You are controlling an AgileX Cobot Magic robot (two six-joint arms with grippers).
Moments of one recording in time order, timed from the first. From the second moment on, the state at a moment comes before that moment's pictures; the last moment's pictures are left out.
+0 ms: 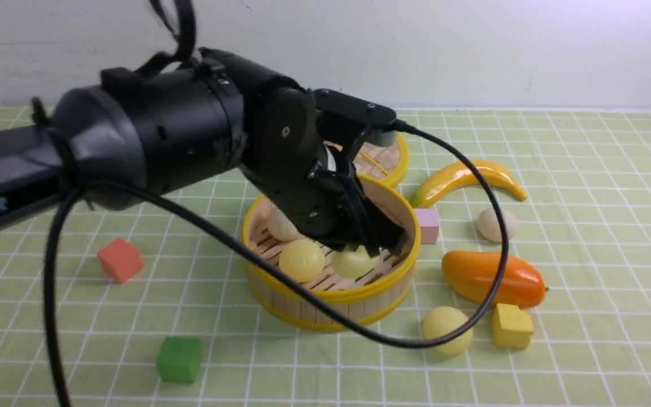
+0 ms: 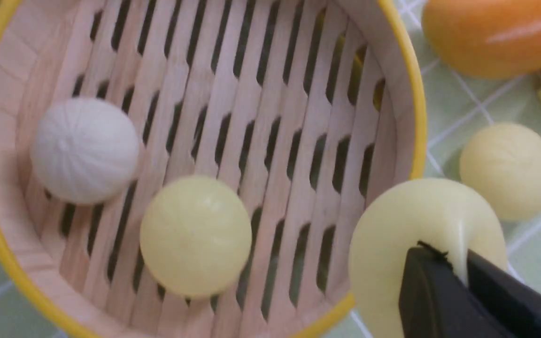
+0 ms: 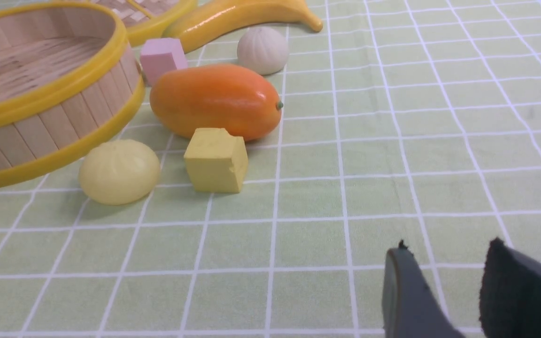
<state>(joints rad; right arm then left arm) 0.06 -0.01 0.02 0.02 0.39 0.10 -0.69 1.81 -1.51 0.03 0.70 -0.08</state>
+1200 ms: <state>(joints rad) 0.06 -0.01 0.02 0.02 0.39 0.10 -0.65 1.53 -1.48 -0.03 0.79 -0.16</state>
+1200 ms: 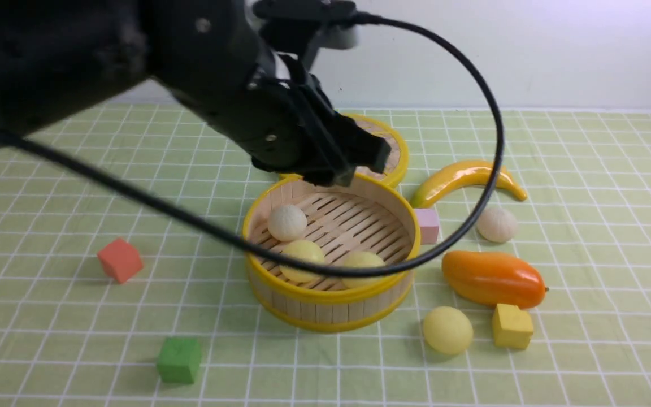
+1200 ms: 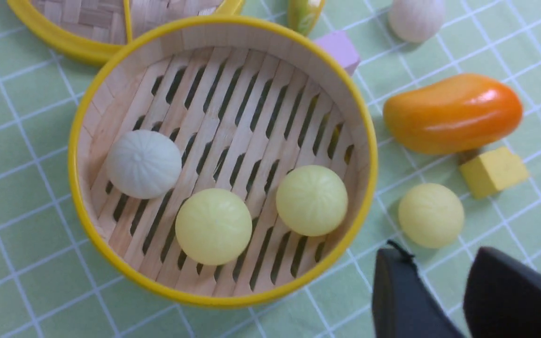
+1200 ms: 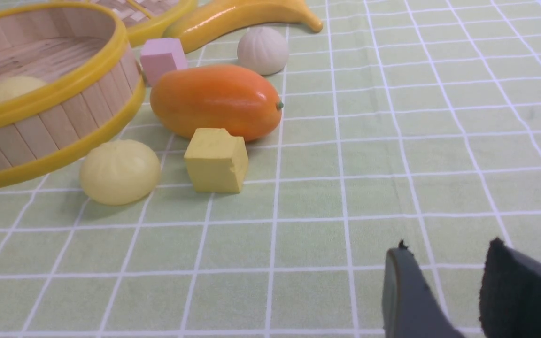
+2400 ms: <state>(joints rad) 0.12 0.29 -0.33 0.54 0.50 0.11 -0.65 0.28 -0.06 -0.15 0.08 -0.16</state>
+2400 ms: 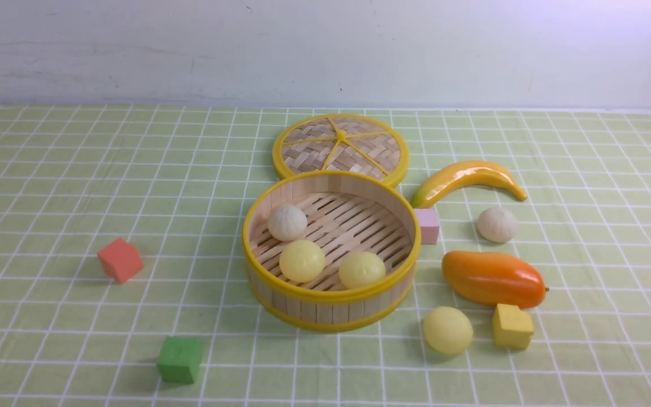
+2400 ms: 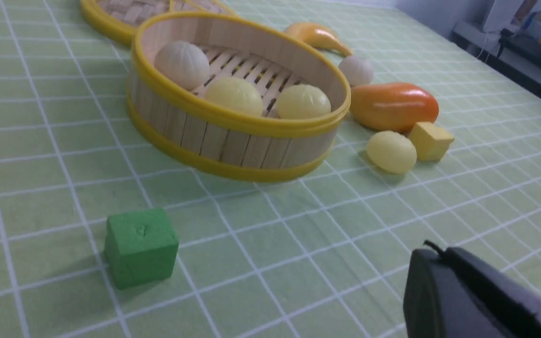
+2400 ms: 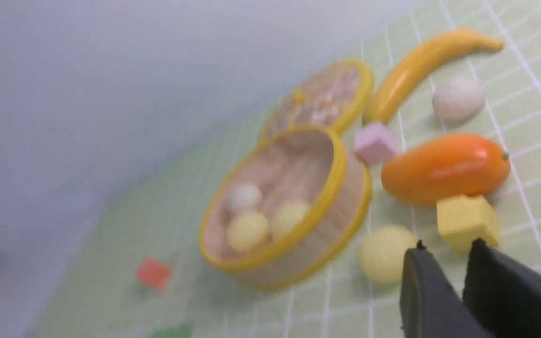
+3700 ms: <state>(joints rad) 0.39 1.88 -1.27 0.22 0.75 0.04 -0.65 0.28 -0.06 -0.15 0.17 -0.16</state>
